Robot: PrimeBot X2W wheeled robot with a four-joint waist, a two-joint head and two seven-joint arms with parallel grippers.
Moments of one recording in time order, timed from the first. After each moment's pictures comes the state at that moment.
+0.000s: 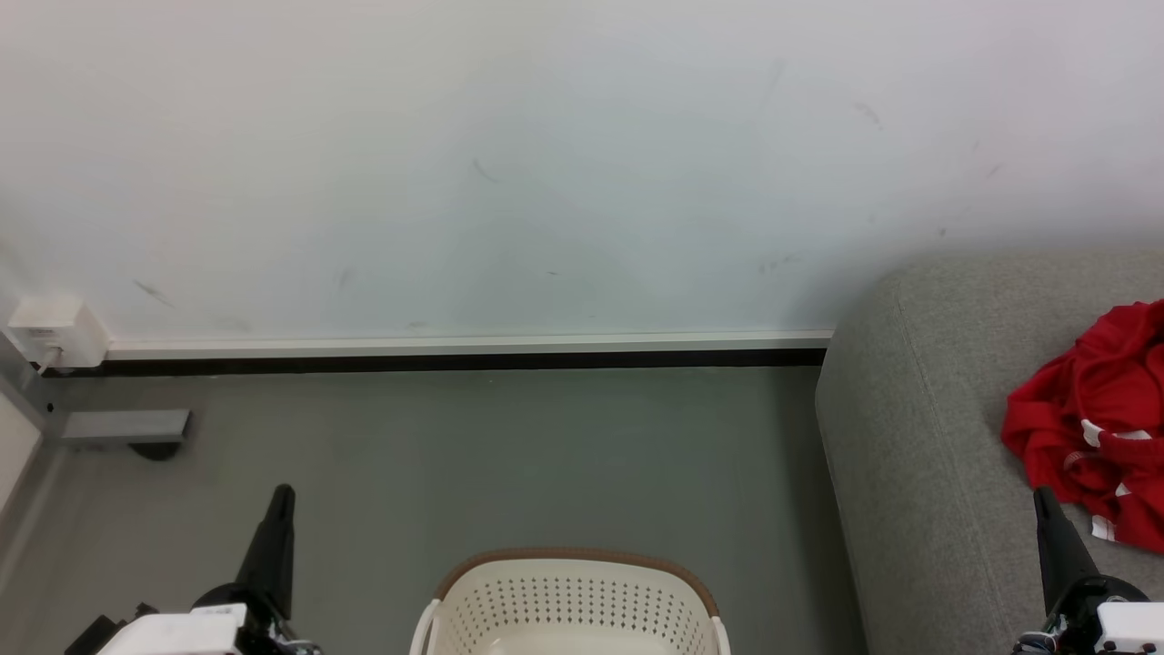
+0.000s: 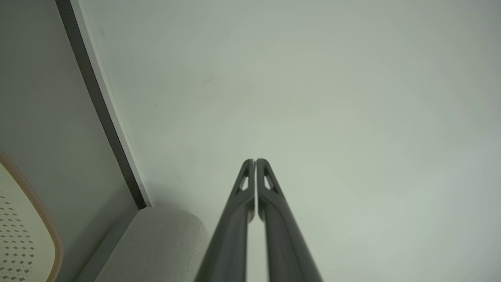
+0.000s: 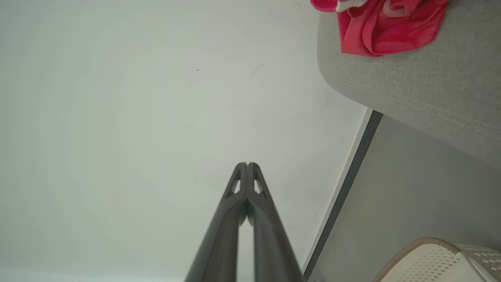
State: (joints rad) left arm -0.10 0.05 0.11 0.25 -1.60 -0.13 0.11; right arm -0.10 -0.05 -0.11 0.25 1.60 0.13 0.11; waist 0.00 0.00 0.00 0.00
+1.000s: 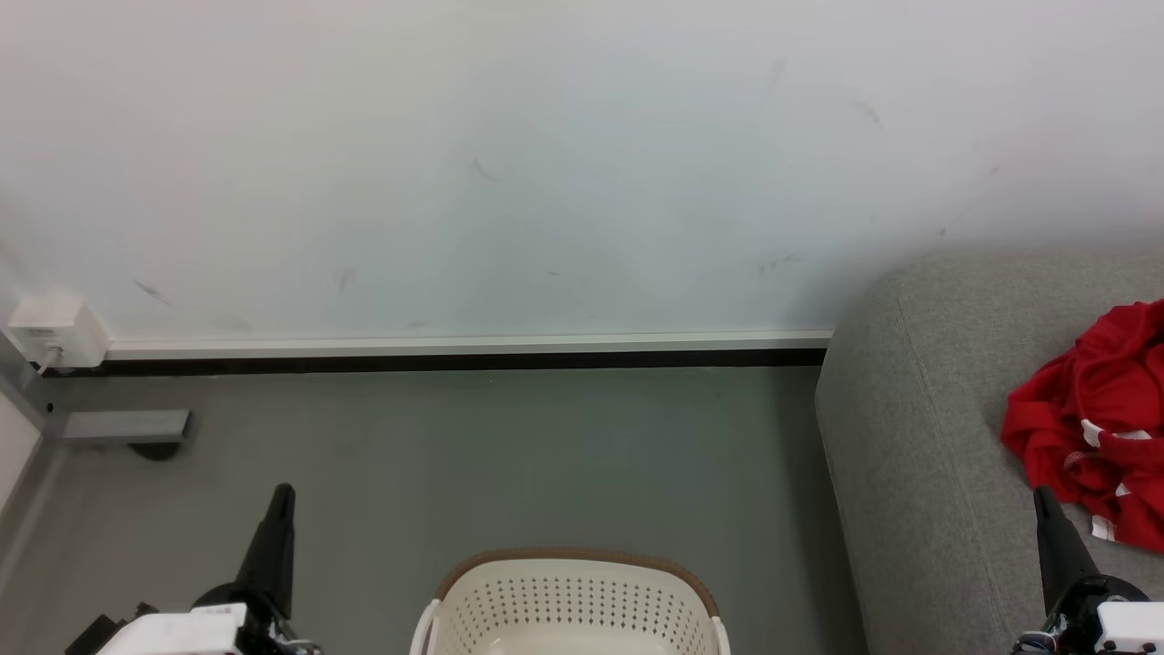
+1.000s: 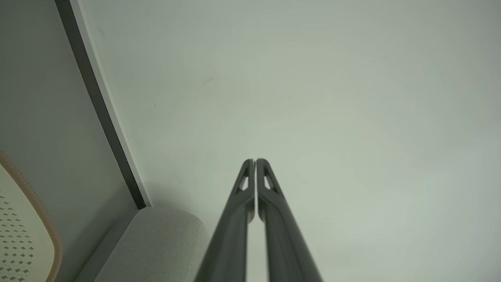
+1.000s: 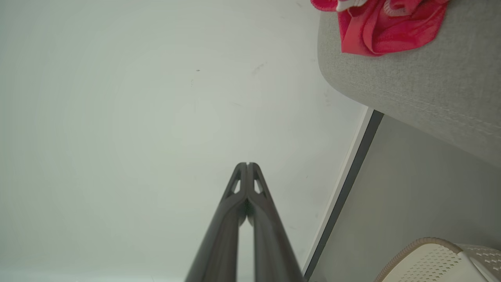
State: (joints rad) left arm -0.11 0.05 0.11 0.25 -1.61 -0.13 0.11; right arm -0.10 -0.05 -0.11 0.25 1.61 0.13 0.11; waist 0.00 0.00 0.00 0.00
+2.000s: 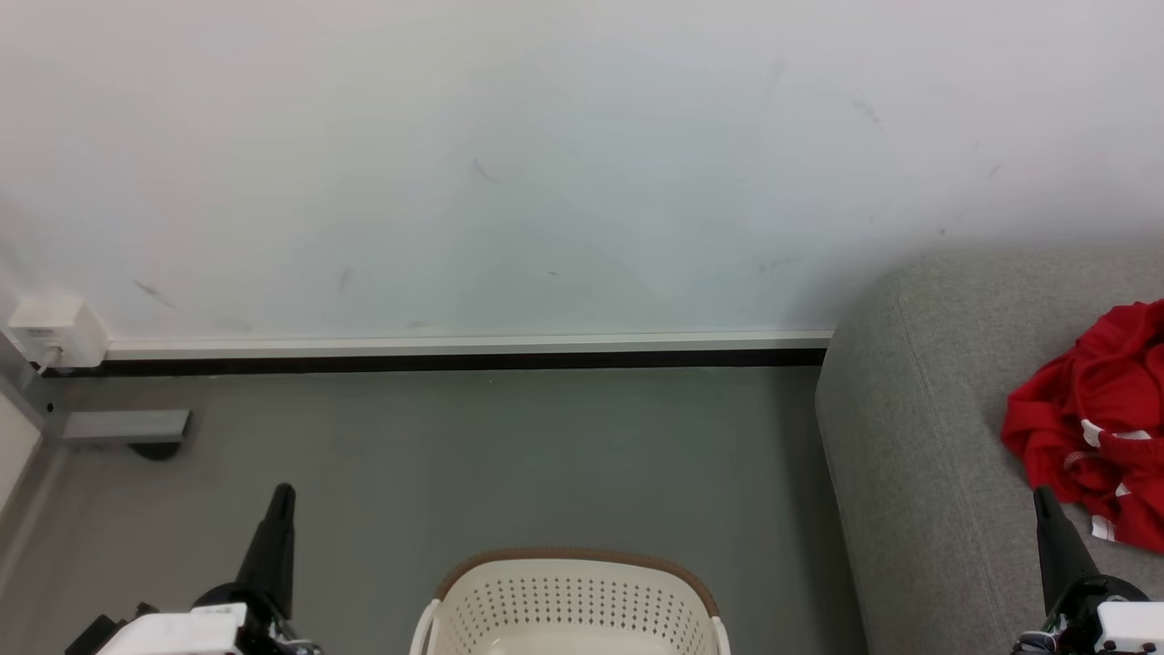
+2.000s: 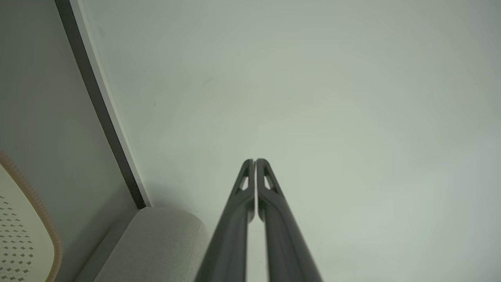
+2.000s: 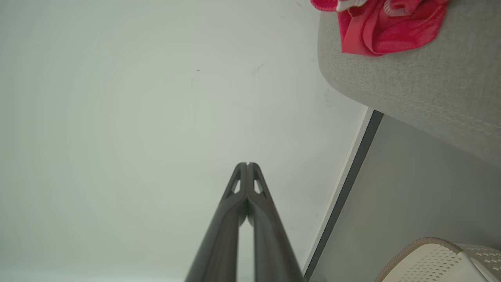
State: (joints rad) left arm -0.11 0.05 0.11 0.25 -1.61 -0.13 0.11; right arm -0.10 -0.05 -0.11 0.25 1.61 0.13 0.11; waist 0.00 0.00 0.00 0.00
